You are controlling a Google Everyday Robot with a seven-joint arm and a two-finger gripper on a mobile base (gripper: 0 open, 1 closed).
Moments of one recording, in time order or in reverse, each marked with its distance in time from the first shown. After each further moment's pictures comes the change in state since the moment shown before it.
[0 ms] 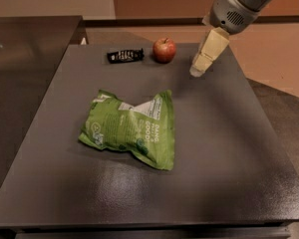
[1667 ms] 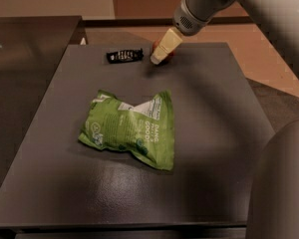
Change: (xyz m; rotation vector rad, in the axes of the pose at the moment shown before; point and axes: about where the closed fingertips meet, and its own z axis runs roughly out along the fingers) arm -0.059 -0.074 0.099 0.102 -0.078 0.212
